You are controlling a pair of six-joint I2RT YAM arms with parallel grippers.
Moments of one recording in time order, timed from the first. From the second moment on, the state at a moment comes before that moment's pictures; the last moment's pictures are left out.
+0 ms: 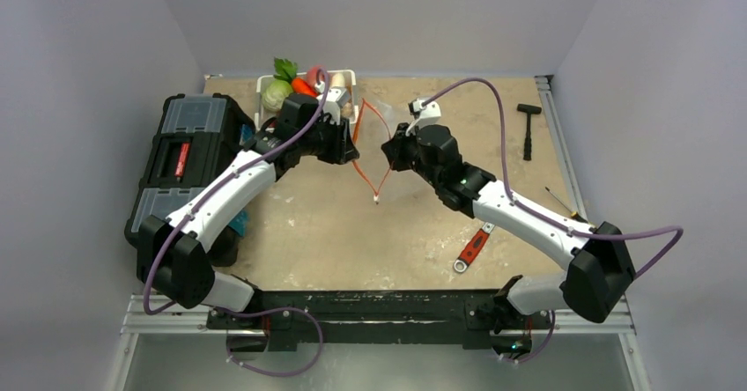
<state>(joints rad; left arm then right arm) -0.47 1.44 1.23 -0.41 0.31 -0.27 0.74 1.35 1.01 0.07 0.15 0.46</state>
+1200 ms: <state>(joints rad) -0.49 1.21 1.07 -0.34 0.15 -0.25 0.75 1.15 1.03 -0.23 0.68 0.30</state>
